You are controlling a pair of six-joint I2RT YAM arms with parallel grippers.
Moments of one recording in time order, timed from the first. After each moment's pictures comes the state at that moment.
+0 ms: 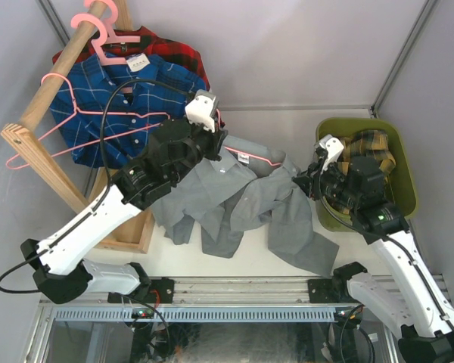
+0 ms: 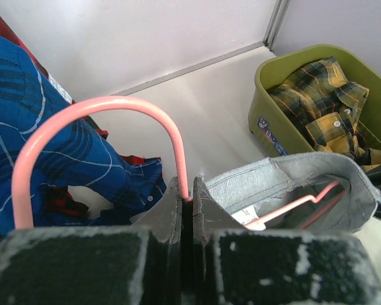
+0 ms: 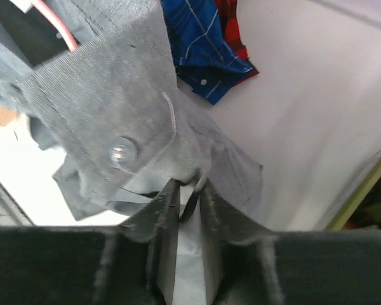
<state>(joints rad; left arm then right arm) -0.89 1.27 1.53 -0.42 -0.34 -0.14 0.31 0.79 0.89 -0.47 -0.40 0.01</state>
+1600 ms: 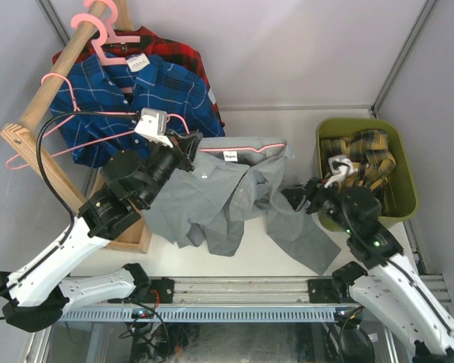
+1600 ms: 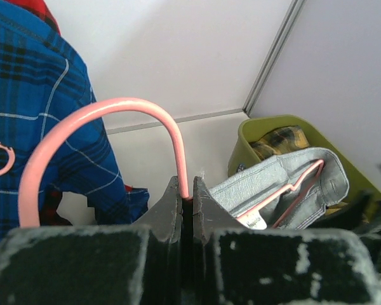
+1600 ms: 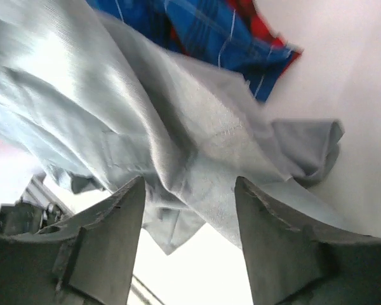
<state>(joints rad) -0.89 0.96 1.26 -0.20 -0.39 -0.23 0.48 0.63 0.61 -0.22 -0.20 0.52</state>
